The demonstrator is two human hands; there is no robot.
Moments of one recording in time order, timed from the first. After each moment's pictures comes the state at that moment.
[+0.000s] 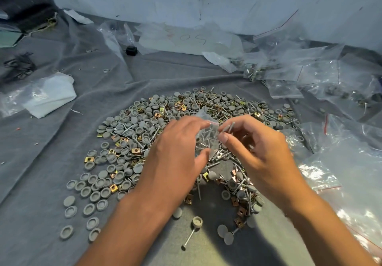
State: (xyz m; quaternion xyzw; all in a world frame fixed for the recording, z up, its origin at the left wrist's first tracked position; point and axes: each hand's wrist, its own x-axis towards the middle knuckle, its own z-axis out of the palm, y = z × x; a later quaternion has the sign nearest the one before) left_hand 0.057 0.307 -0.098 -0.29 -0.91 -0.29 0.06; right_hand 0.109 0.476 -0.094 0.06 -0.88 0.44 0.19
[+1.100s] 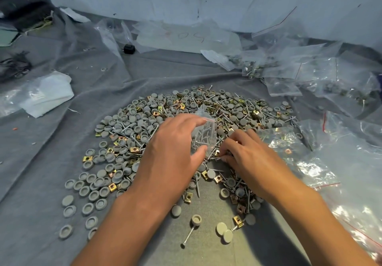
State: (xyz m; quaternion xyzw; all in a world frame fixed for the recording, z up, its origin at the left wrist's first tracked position) left_hand 0.057 0.303 -0.098 -0.28 -0.91 -0.30 0.06; right_hand 0.101 0.499 -0.131 0.05 -1.00 0.03 0.04
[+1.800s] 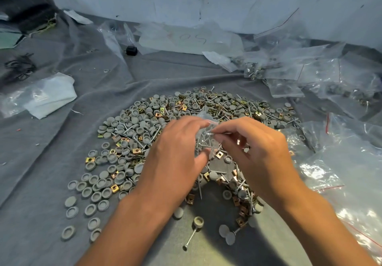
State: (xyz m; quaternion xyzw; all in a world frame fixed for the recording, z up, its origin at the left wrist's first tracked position) left_hand 0.055 0.307 -0.099 -0.28 -0.91 -0.30 0.08; right_hand 0.103 0.475 -0.102 0.11 -0.91 0.28 0.30
